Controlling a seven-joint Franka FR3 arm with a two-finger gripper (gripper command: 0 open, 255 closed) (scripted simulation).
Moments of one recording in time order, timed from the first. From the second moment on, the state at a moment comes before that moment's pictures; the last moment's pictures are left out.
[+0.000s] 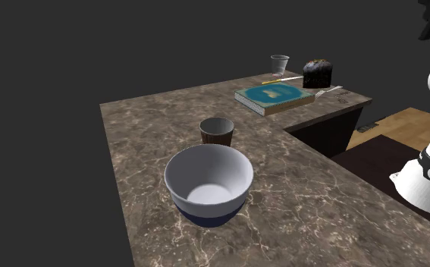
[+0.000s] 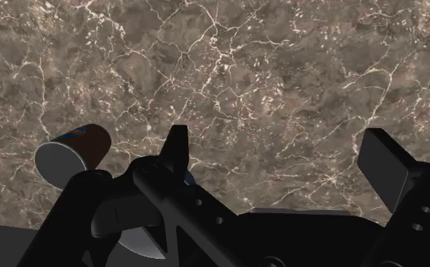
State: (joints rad) arm -0.01 -0.80 0.00 -2.36 -0.11 1.53 0.01
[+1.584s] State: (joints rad) arm -0.10 -0.18 -0.33 -2.26 -0.24 2.06 -0.33
